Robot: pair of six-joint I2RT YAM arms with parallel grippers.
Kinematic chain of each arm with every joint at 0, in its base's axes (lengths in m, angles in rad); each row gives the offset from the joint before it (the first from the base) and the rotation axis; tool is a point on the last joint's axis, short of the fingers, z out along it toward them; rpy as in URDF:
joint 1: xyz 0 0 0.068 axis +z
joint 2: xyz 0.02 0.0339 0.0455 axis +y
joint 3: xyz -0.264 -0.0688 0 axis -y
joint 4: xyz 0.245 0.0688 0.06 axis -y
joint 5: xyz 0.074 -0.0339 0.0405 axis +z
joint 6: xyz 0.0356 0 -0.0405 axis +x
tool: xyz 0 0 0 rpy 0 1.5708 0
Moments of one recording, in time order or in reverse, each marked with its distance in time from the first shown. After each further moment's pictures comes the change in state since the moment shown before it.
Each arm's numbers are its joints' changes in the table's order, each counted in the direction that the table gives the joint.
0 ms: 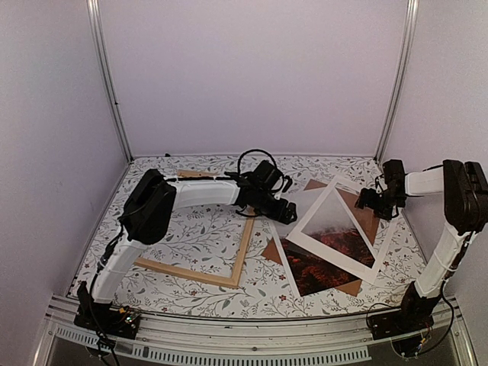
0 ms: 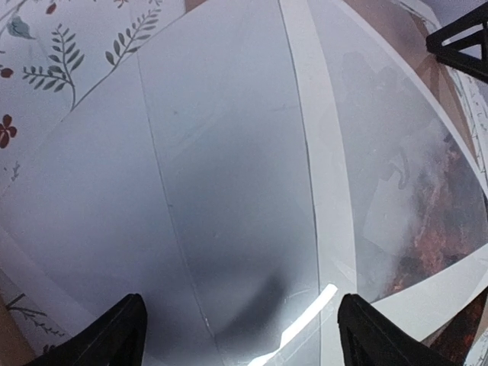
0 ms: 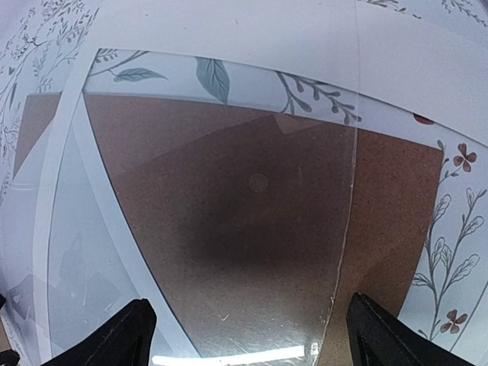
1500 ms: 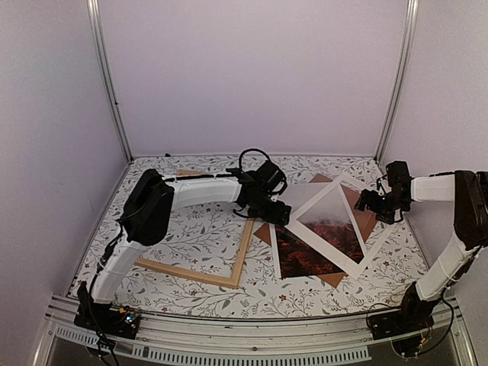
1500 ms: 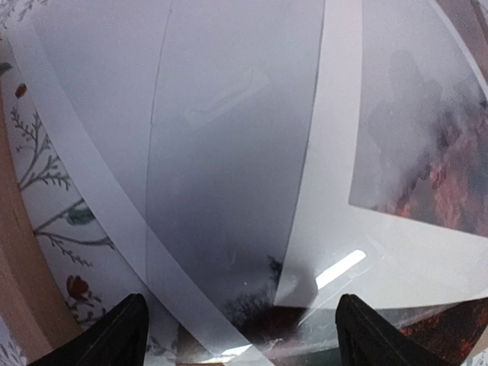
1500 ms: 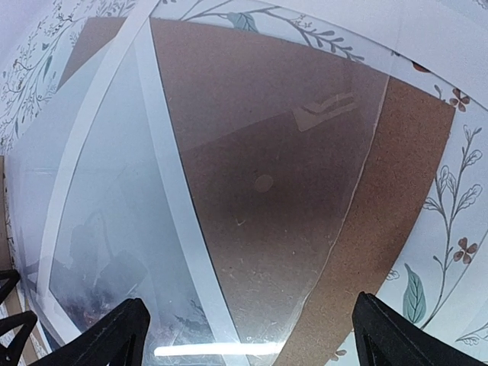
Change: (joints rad) left arm -0.021 0.009 0.068 -0.213 0.121 -0.039; right arm 0.021 -0.153 -0.097 -0.031 0.046 0.012
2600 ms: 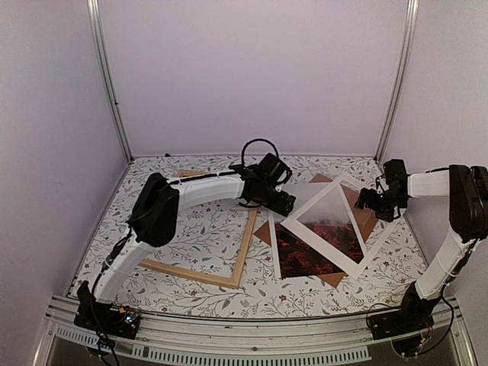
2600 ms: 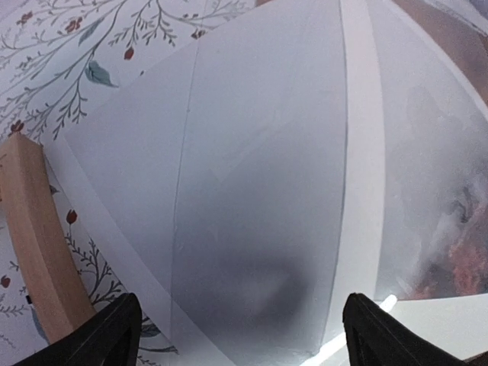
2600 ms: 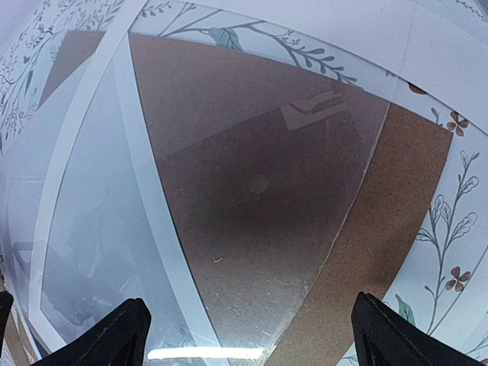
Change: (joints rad) left arm 0.018 0.079 0.169 0.061 0.105 0.142; right arm 0.000 0.073 0.056 -0.005 -0.043 0.003
